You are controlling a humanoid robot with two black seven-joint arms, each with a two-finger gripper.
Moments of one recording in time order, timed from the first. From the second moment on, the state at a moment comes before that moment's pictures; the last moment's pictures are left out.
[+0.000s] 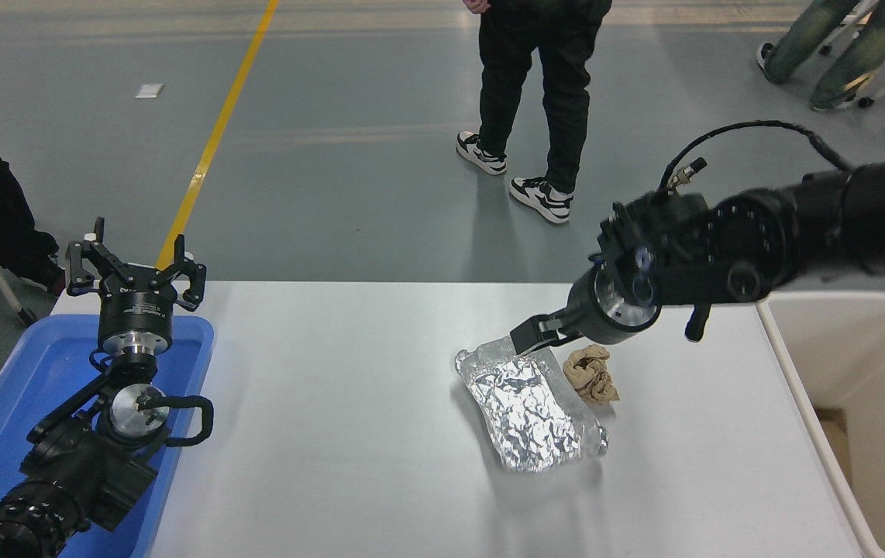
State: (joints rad) left arm -0.61 0.17 -1.00 -0.41 -0.12 -0.52 -0.60; right arm 1.66 -0.11 -0.94 1.20 -0.47 0.25 -0.09
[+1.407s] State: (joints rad) left arm -0.61 0.17 -1.00 -0.41 -0.12 -0.52 -0.60; right arm 1.24 -0.01 -0.91 0.85 -0.71 0.10 -0.09
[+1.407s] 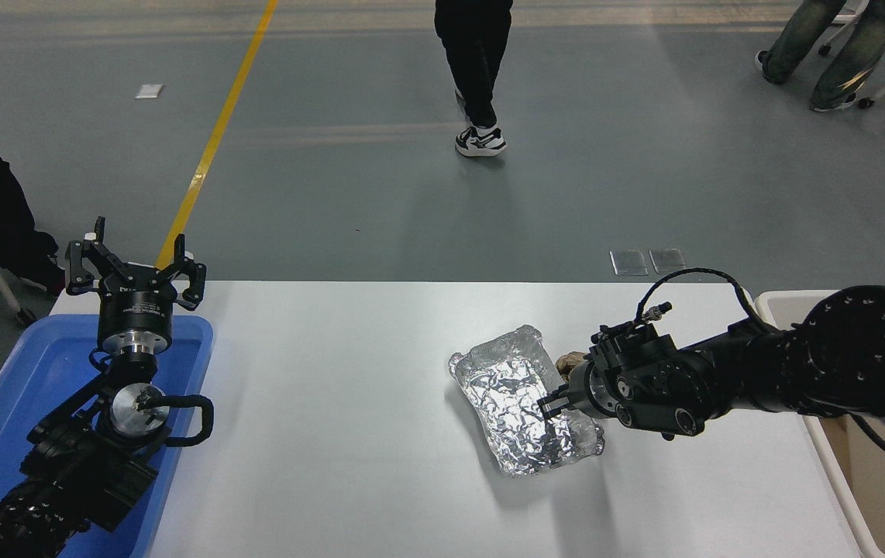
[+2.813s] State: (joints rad) left arm -0.61 0.17 -1.00 -0.41 -0.12 -0.52 -0.60; right arm 2.40 -0.45 -1.07 1.46 -0.25 0.58 -0.09
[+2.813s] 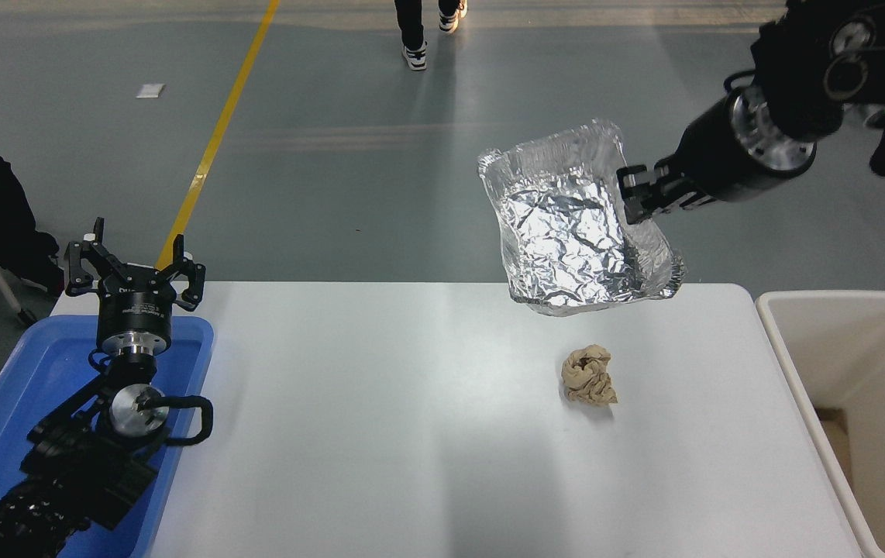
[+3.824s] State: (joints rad) left arm -0.61 0.17 -1.00 -0.41 -0.12 -0.52 -0.60; right arm 1.92 -1.02 -1.13 1.10 -0.82 0.42 -0.06
